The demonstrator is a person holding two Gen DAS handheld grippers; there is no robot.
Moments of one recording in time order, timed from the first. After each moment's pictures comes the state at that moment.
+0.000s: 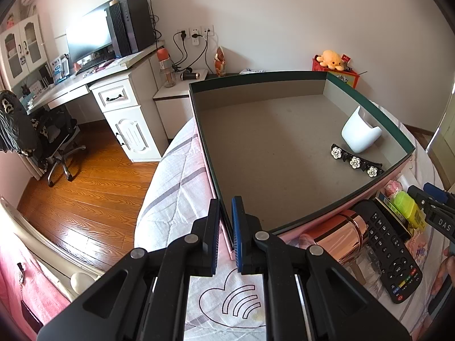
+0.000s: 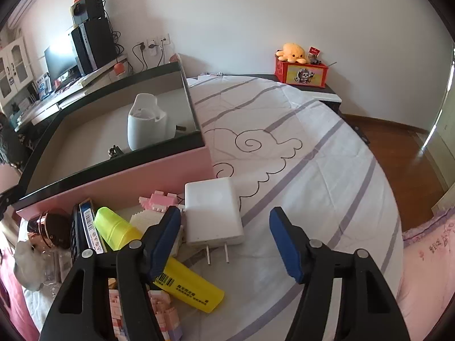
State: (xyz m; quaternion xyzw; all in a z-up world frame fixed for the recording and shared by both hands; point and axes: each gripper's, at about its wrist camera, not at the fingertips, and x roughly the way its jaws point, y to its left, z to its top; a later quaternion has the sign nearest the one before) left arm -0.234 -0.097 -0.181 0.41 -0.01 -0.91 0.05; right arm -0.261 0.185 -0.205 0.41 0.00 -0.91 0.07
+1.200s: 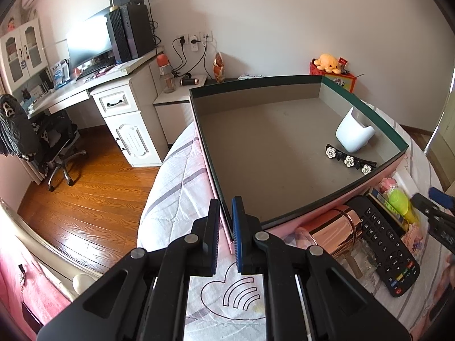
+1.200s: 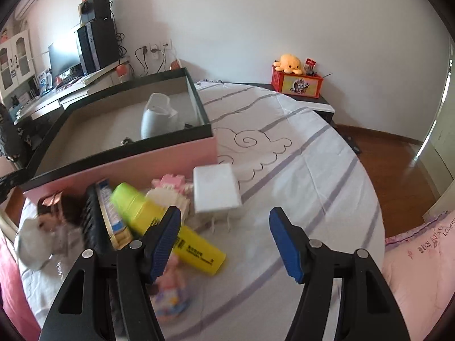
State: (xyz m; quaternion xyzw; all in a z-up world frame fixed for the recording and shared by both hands) left arm -0.220 -0.092 -0.177 0.39 -0.01 -0.92 0.05; right arm -0.243 0.182 -0.198 0.41 0.01 -0.91 0.07
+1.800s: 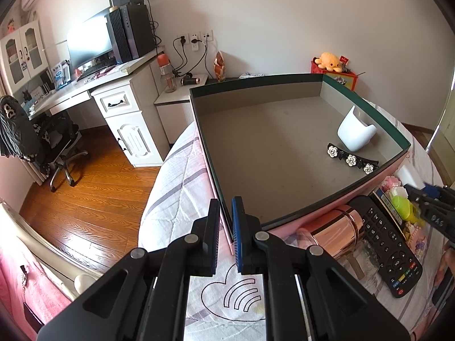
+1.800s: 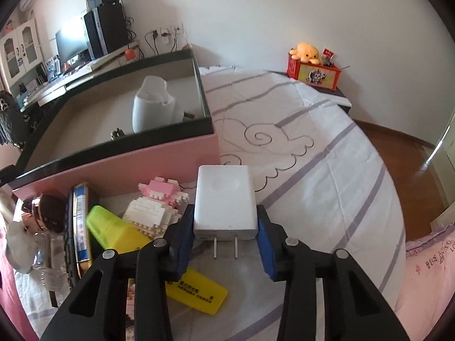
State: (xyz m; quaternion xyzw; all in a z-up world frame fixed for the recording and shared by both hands) left arm -0.223 -0.093 -0.176 0.40 -0.02 -0.92 0.05; right arm -0.261 0.184 -0.207 0.41 0.02 -0.91 0.10
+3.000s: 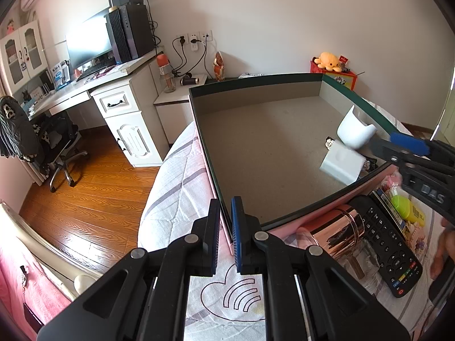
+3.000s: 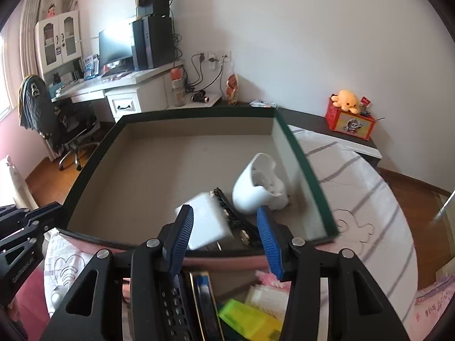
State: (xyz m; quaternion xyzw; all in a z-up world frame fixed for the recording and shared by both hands) left arm -0.224 -0.092 -0.180 0.39 -0.02 -0.92 0.05; right arm -0.268 0.092 -0.159 0.35 0.07 -0.92 0.18
